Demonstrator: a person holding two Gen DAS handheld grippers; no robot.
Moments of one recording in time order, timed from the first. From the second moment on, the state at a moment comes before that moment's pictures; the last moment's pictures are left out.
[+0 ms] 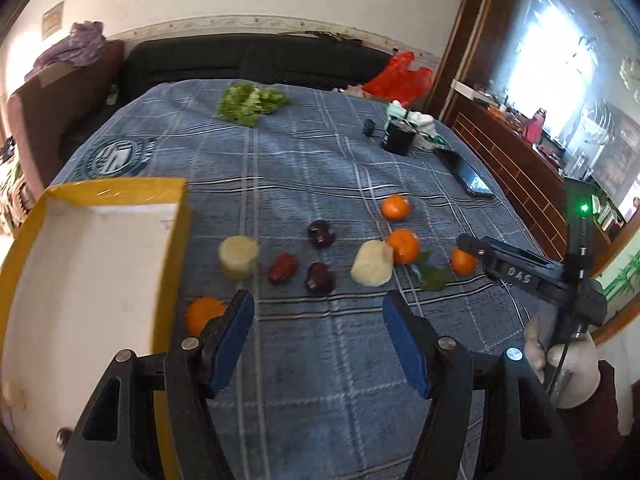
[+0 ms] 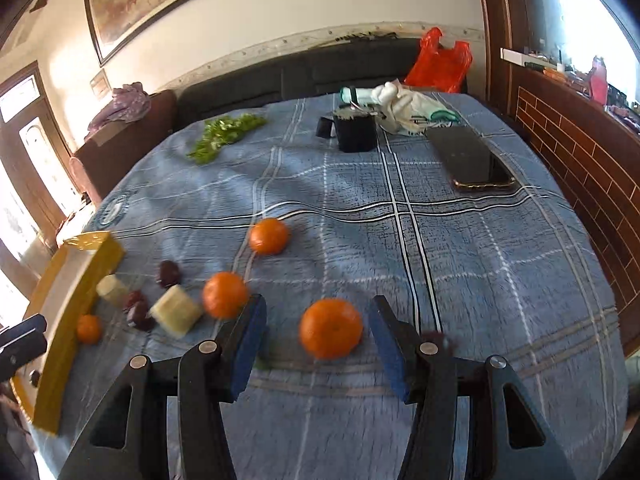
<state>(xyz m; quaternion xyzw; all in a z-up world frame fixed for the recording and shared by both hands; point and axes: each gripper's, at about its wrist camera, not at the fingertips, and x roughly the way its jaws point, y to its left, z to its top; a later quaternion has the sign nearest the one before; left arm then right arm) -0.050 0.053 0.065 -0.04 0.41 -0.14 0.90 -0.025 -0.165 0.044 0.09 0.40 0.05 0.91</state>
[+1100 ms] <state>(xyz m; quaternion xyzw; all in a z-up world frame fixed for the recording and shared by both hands) -0.002 -0.021 0.022 0.02 0.43 -0.16 0.89 -0.015 -0.164 0.019 0.08 0.43 0.06 0.90</state>
